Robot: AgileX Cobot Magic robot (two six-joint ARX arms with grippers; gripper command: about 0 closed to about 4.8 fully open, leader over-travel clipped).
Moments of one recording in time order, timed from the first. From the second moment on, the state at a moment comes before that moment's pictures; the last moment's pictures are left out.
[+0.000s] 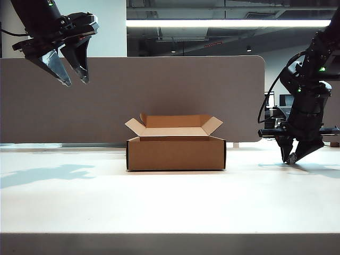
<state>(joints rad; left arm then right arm) -0.24 1.59 1.48 -0.75 0.11 0.07 0.02 2.13 1.53 -0.30 0.09 0.05</state>
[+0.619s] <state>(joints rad) -0.24 1.59 1.48 -0.74 0.11 0.07 0.03 2.11 1.60 -0.34 -0.06 0.08</state>
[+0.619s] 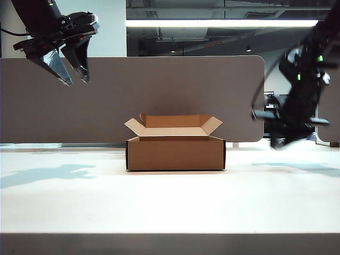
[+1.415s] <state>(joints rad) -0.24 1.59 1.48 -0.72 0.11 0.07 0.32 2.10 1.76 -0.33 -0.43 -0.01</state>
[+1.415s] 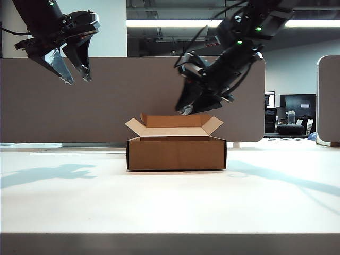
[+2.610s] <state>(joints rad) -0.24 1.25 1.42 -0.75 0.20 0.07 0.32 1.75 1.76 -0.59 -0.20 -0.03</state>
